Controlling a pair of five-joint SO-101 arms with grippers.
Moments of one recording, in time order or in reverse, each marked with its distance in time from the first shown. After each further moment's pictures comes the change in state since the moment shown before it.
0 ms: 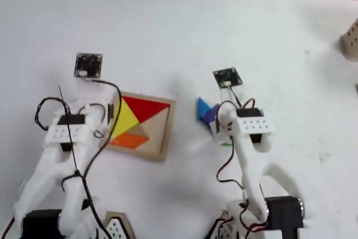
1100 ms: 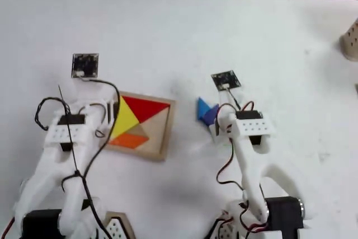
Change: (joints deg) left arm 0.0 0.0 0.0 0.4 3.9; right arm -0.3 -0.4 0.9 0.4 -0.1
